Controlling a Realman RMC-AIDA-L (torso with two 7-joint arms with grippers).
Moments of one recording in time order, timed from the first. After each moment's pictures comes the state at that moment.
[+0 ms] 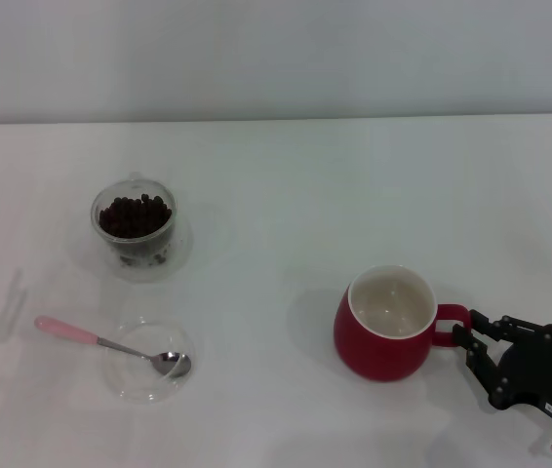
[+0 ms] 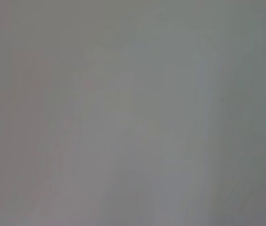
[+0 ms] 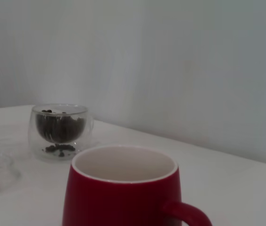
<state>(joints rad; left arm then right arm) -0.31 -2.08 0.64 -0.02 -2.22 -1.44 2.83 0.17 2.02 -1.88 -0.15 -0.27 -1.27 0.35</state>
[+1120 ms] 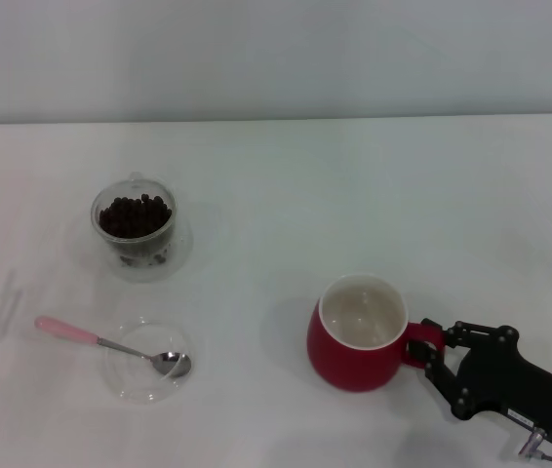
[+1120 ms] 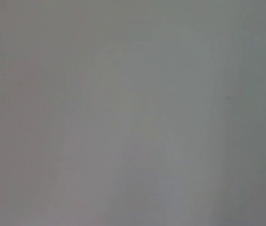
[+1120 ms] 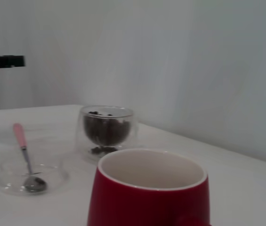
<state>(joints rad) -0.30 -2.08 0.64 0.00 -2.23 -1.43 2.83 0.20 2.02 -1.99 -0.20 -0.29 -1.24 0.35</state>
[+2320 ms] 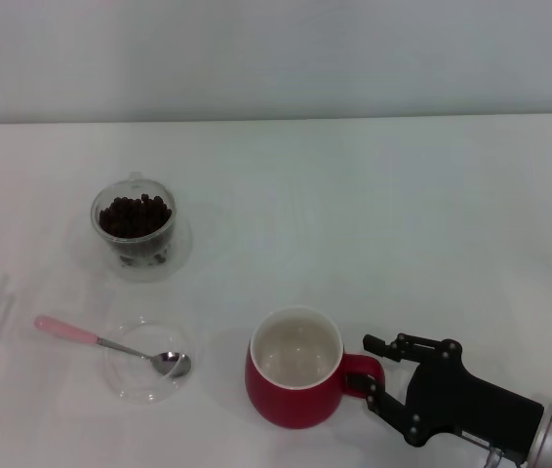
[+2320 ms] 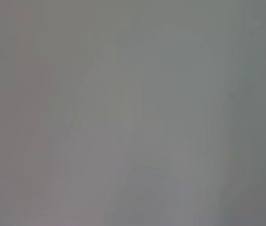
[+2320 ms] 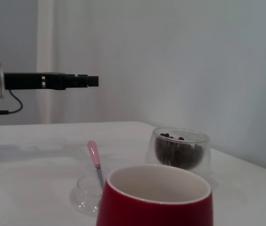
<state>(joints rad) -0.29 -2.08 0.64 0.01 -2.23 -1.43 2.83 0.20 2.02 -2.14 -0.30 -0.28 -1.24 0.33</state>
